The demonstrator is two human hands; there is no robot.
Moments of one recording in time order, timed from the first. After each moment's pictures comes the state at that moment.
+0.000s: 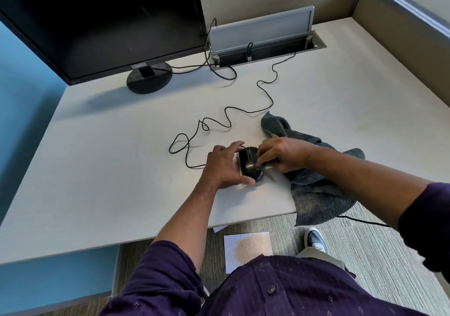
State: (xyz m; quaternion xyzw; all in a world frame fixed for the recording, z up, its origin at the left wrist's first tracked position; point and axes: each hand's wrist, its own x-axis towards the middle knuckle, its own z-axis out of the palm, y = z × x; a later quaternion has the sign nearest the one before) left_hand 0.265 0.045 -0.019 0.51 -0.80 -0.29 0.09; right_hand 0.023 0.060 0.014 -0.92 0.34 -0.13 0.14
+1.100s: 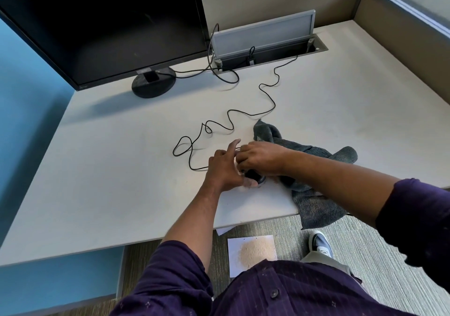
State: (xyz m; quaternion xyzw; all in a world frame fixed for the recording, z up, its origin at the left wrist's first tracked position) left_hand 0.264 0.048 -0.019 0.55 -0.78 -0.29 0.08; right_hand 0.083 0.052 0.016 -0.96 0.28 -0.01 -0.01
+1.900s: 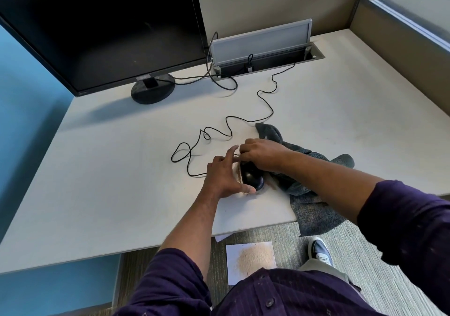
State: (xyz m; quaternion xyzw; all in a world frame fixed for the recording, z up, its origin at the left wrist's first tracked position) left_hand 0.264 0.048 -0.018 0.56 -0.77 -0.30 0.08; right_hand 0.072 0.033 0.016 -0.91 0.40 -0.04 0.03
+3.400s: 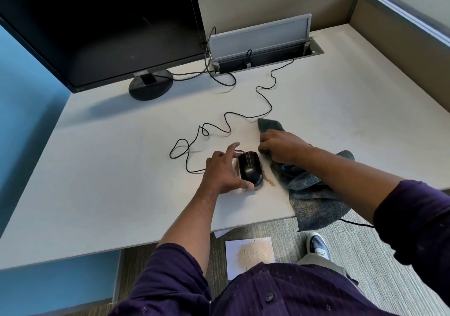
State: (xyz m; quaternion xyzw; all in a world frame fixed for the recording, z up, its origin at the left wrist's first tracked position) left_hand 0.261 0.049 -0.014 0.54 -0.79 -0.28 0.07; right_hand 0.026 0.041 0.010 -0.86 0.50 -0.04 0.06
